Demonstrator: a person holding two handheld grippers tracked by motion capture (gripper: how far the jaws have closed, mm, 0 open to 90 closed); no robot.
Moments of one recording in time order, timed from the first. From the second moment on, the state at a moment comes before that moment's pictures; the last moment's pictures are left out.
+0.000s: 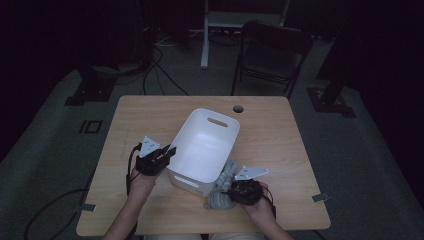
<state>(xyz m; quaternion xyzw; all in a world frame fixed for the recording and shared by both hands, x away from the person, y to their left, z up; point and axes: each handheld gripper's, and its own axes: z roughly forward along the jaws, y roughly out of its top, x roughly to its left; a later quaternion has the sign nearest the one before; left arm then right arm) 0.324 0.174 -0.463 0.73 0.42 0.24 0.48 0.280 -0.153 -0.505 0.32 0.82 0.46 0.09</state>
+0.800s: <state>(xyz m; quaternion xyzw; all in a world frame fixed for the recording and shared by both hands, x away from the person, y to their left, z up) 0.325 0.175 -0.464 0.73 0.42 0.23 0.49 0.306 -0.160 -0.514 0.36 0.79 0.48 0.11</state>
